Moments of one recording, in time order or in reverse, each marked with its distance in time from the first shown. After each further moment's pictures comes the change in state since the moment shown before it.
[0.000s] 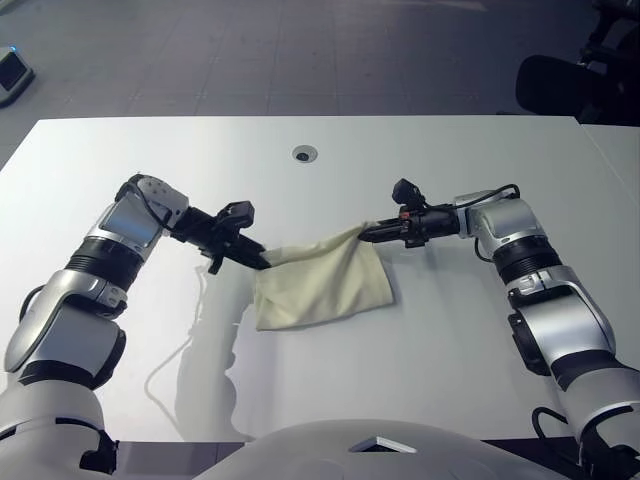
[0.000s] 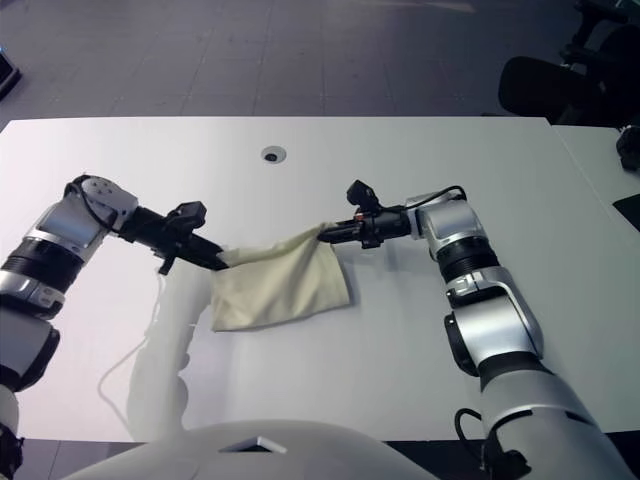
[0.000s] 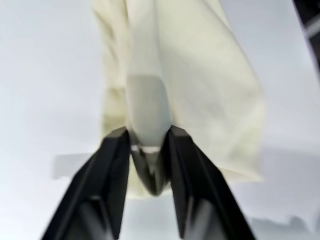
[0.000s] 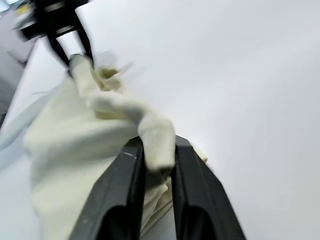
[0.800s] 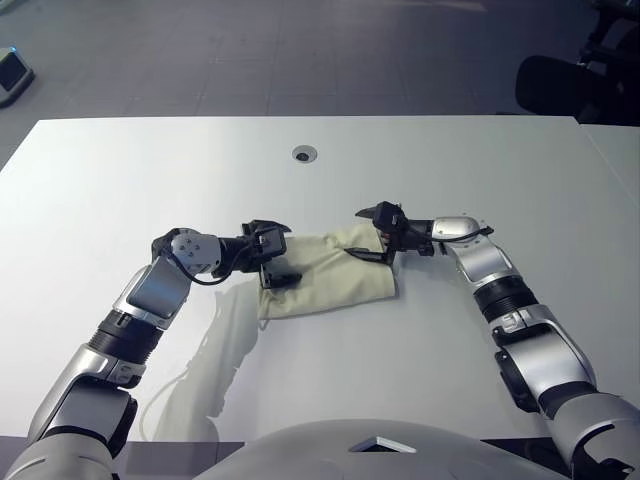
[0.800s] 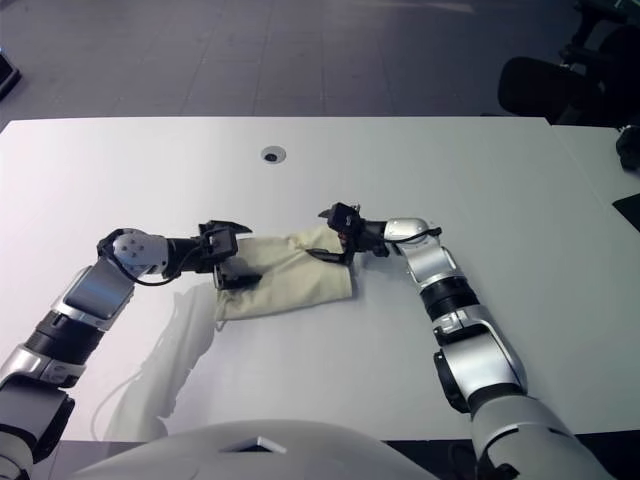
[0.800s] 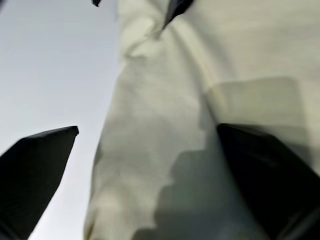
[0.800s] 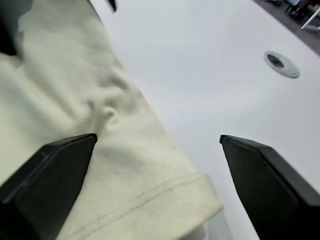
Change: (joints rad) left arm 0.401 -0.041 0.114 -0.522 0.305 -0.183 0.518; right arm 0.192 0.038 0.092 -0.073 -0.286 -0.670 -0.227
